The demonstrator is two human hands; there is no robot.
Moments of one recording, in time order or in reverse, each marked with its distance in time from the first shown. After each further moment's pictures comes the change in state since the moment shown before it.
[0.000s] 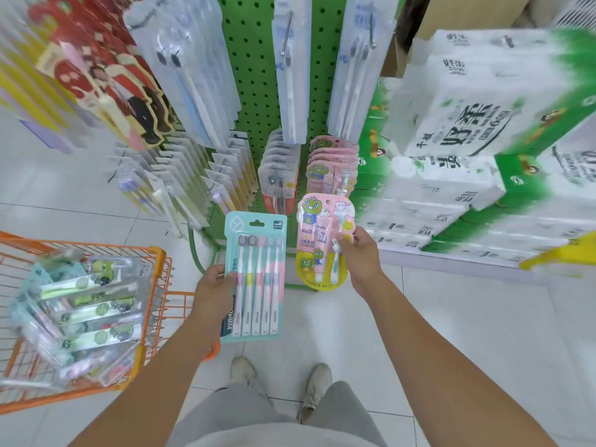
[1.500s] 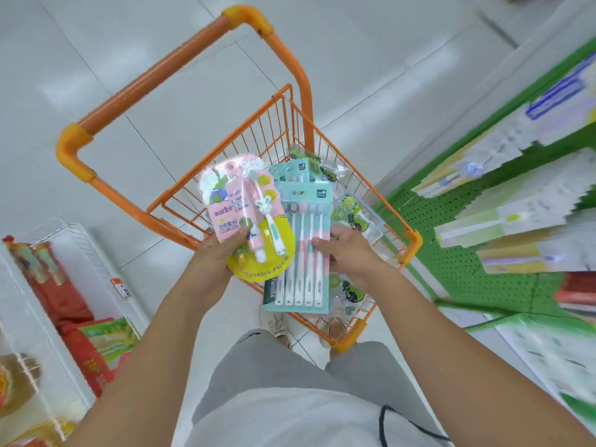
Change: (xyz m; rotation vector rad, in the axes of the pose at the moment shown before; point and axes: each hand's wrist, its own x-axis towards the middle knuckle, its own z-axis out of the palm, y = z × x) left_hand 0.066 -0.176 -0.466 -0.909 0.132 0.017; right_hand -0.156 0.106 0.533 -0.644 -0.942 0.350
